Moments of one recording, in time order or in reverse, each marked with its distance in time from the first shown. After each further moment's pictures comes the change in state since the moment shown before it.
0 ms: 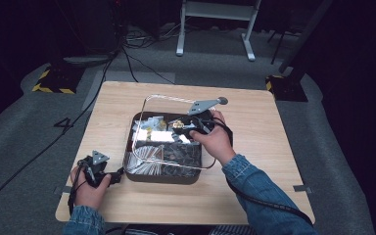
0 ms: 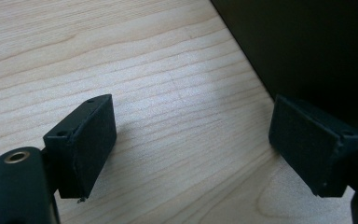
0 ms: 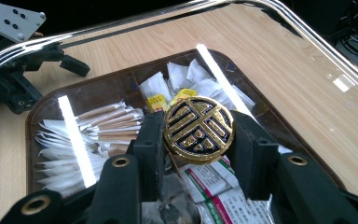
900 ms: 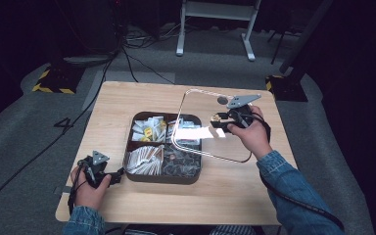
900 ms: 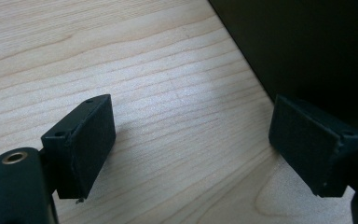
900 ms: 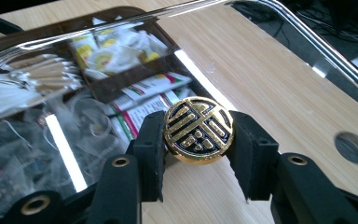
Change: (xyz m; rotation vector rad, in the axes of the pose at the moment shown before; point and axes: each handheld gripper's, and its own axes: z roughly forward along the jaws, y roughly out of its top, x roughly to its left) left arm 0.000 0.000 0.000 0.002 -0.004 0.006; right arm -0.062 -0.046 -0.078 0.060 -0.135 0.041
